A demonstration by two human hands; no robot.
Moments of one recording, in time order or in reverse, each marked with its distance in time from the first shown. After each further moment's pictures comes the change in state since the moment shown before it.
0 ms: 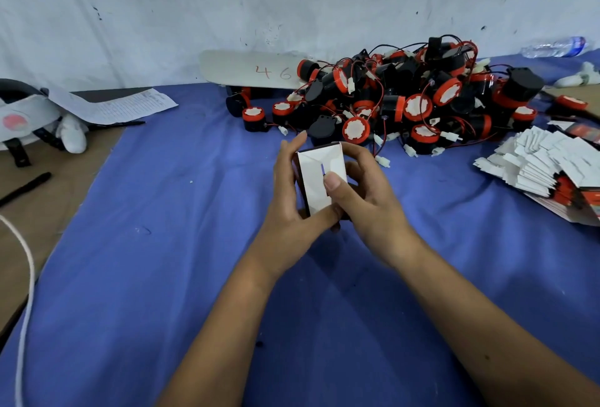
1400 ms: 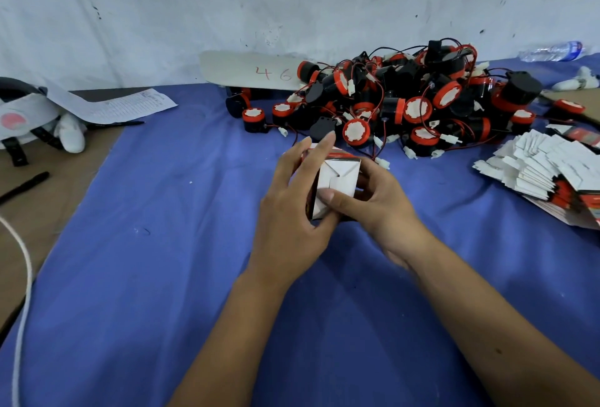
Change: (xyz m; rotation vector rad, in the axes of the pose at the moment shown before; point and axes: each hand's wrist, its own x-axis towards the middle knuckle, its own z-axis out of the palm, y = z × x) left_hand 0.003 -0.008 0.000 0.700 0.155 0.356; right_hand 0.004 0.002 -0.015 0.032 -0.006 0.062
